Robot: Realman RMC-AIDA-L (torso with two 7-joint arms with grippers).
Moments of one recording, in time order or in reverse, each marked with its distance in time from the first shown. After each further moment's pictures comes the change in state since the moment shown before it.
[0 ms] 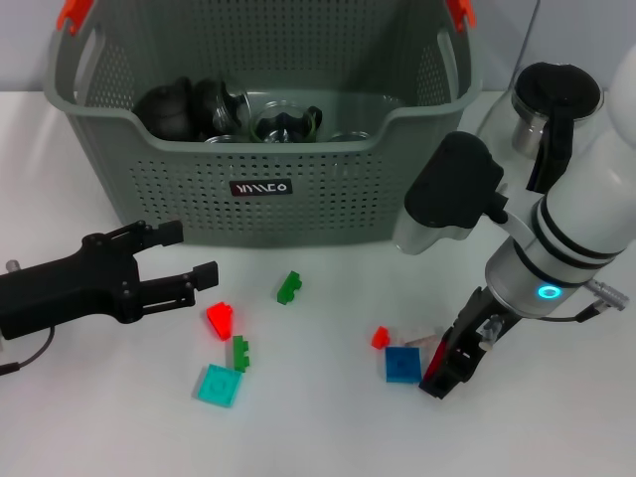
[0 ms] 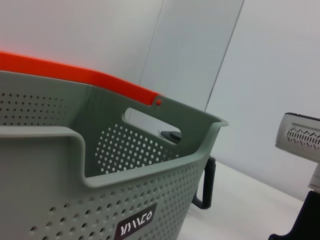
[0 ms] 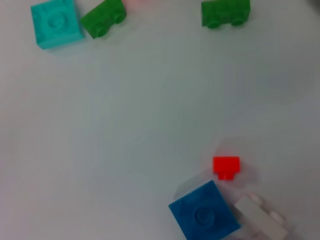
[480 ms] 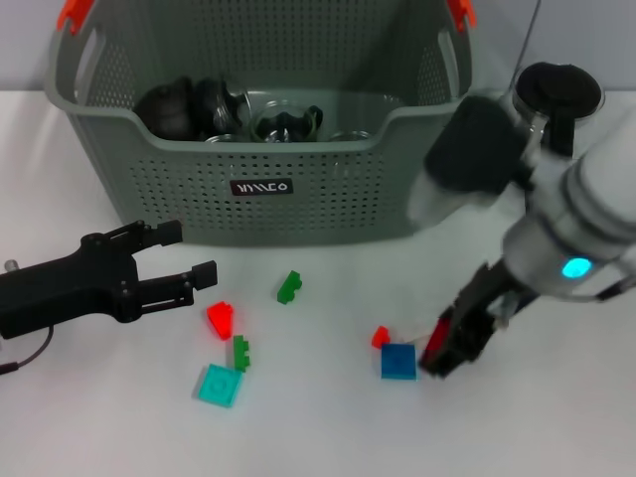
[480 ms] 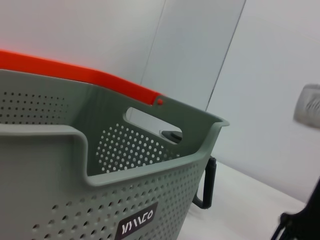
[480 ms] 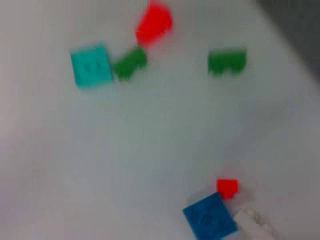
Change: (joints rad) left arm 0.001 0.002 0.000 0.000 0.000 0.002 -0.007; right arm -0.072 -0.010 0.059 -0.275 0.000 -0.162 0.030
